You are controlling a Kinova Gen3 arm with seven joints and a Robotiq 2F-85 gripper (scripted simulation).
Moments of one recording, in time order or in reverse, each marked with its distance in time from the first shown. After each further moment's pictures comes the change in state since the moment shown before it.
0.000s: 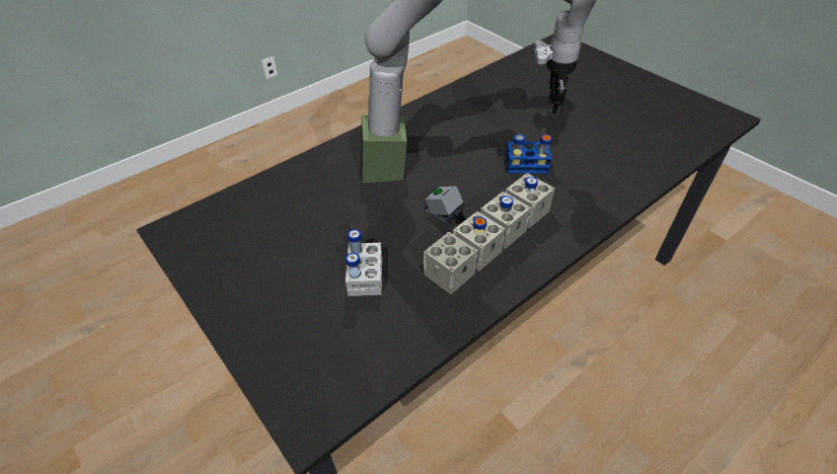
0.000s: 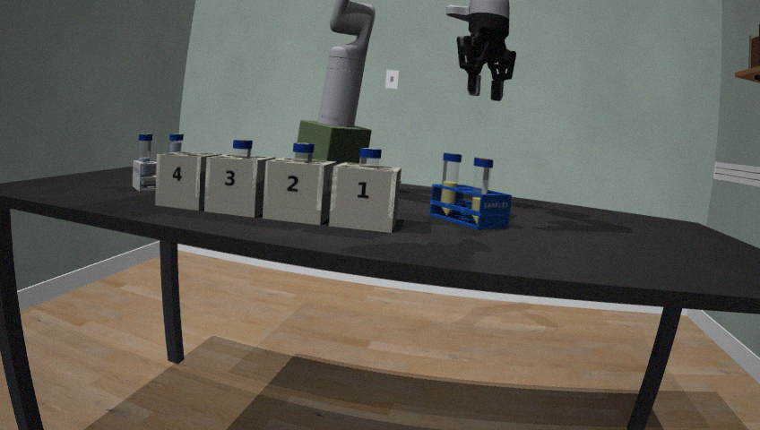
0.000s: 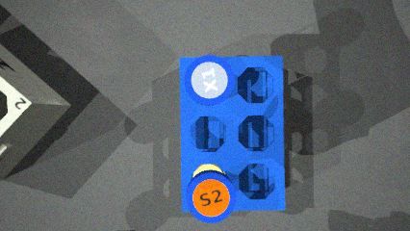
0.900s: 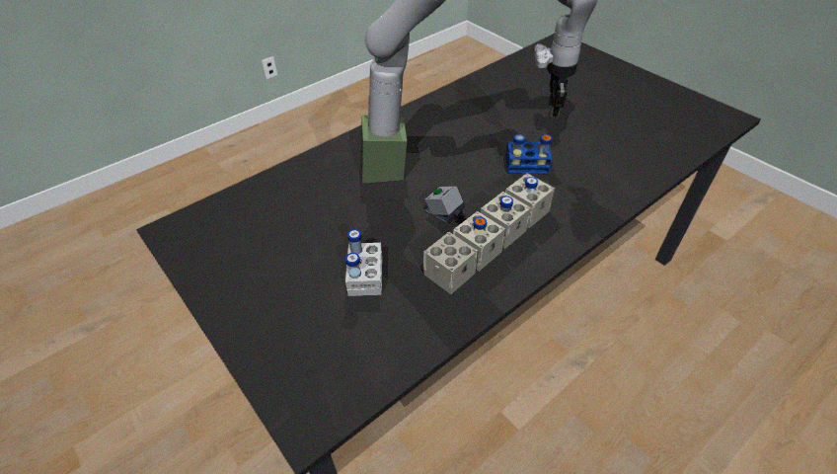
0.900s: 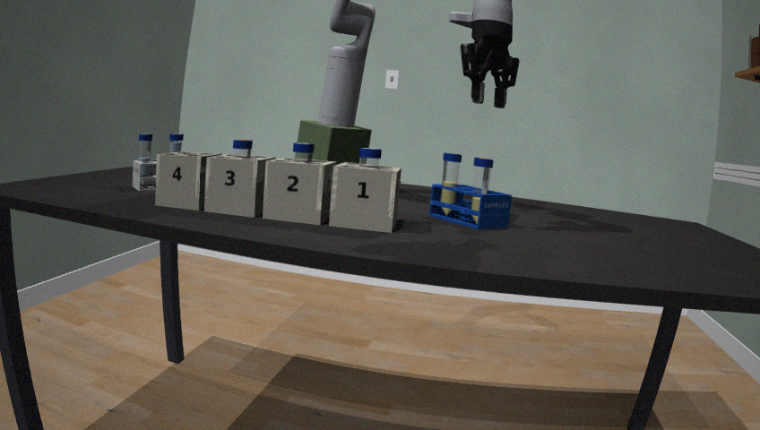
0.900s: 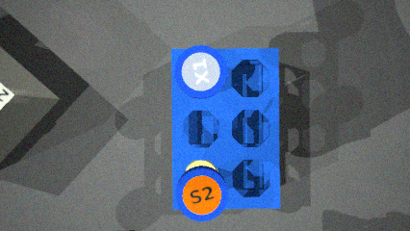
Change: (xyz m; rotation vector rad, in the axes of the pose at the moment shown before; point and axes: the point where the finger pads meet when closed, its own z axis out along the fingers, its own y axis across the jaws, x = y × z) arm -0.004 0.006 0.013 -0.002 -0.004 -0.006
